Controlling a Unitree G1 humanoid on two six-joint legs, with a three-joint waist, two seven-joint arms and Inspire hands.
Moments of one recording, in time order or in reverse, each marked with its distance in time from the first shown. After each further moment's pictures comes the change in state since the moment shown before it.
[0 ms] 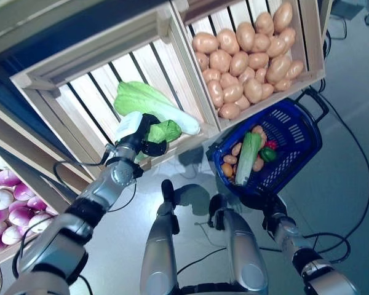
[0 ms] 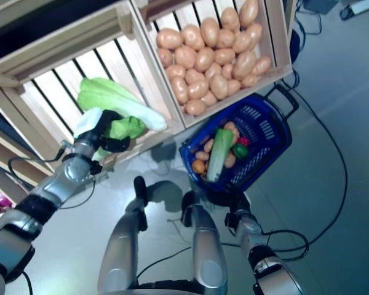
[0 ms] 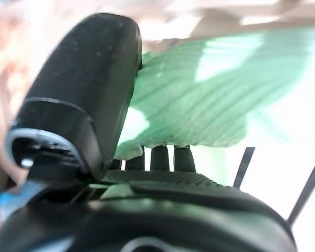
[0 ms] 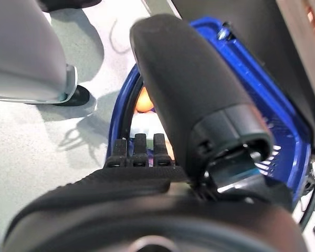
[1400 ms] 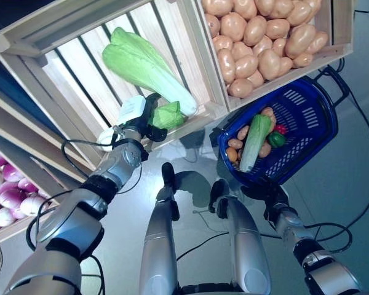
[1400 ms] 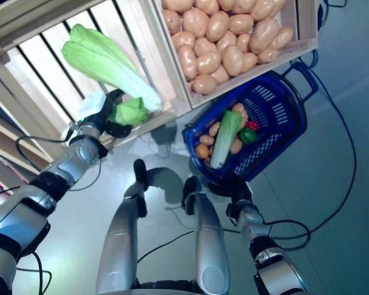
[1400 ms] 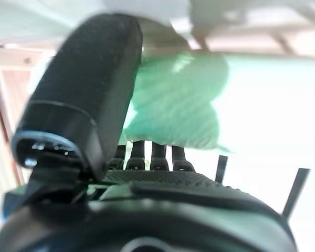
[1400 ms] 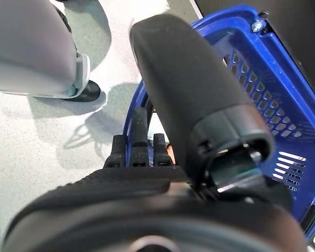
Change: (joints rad) left arm -0.356 -0.069 -0.229 0.359 0.129 0.195 0.006; right arm -0.134 -0.019 0.017 0.023 0.001 0.010 -0.001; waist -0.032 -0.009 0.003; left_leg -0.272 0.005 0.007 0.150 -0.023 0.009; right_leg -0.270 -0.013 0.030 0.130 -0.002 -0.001
